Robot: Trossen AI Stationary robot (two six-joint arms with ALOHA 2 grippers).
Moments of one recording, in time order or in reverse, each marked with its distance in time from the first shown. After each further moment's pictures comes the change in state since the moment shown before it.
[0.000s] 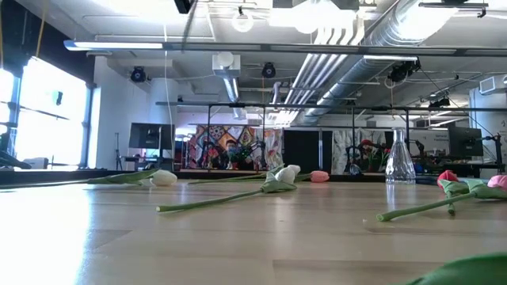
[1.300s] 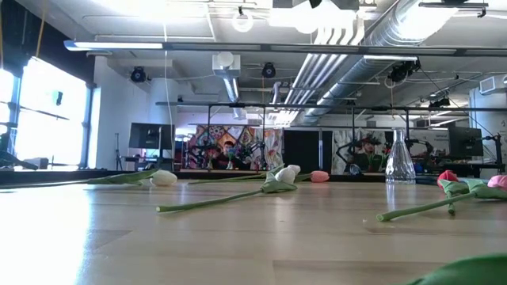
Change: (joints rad) left arm -0.544 -0.655 0.000 -0.766 0.079 0.039; right arm 0.044 -0.034 -0.001 -0.325 0.382 0.564
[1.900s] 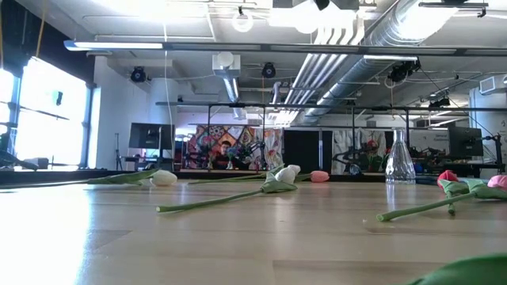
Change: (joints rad) left arm -0.047 -0.066 0.038 0.061 0.029 -0.022; right arm 0.036 0.000 0.000 -0.075 0.020 0.147
